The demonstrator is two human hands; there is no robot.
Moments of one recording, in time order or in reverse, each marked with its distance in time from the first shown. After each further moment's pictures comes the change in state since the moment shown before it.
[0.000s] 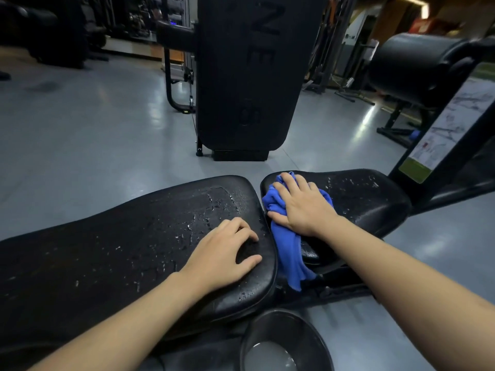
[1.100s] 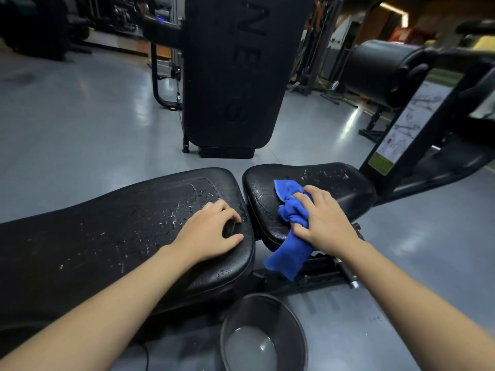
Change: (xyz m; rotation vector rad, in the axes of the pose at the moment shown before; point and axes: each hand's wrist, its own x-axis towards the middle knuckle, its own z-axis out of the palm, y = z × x) left_hand 0.013 0.010 -0.001 0.016 -0.077 -0.115; right_hand -0.109 0.033 -0.008 0.244 0.087 0.177
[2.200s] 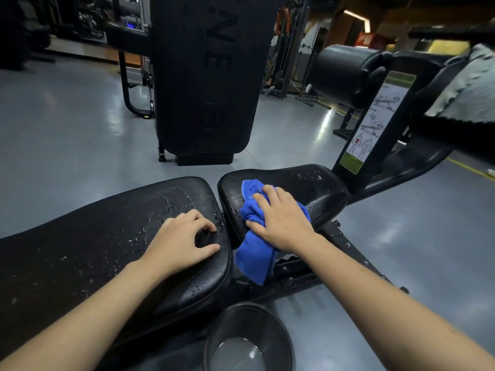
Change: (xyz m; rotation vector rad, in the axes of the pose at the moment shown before) left_hand 0.011 -0.008 0.001 0.011 -0.012 0.002; right_hand 0.030 -0.023 0.014 -0.132 0.061 -0.080
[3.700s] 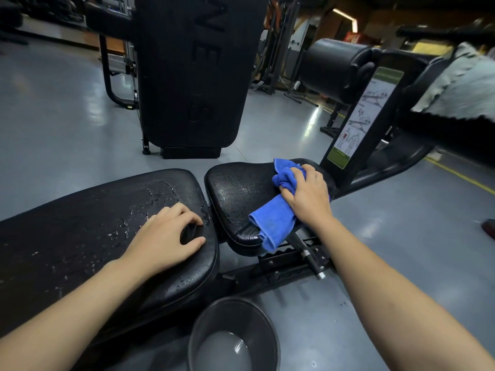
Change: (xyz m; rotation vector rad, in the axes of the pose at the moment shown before) left_hand -0.008 0.004 0.004 -0.006 0.034 0.008; right_hand -0.006 0.084 0.005 0.155 0.113 0.460
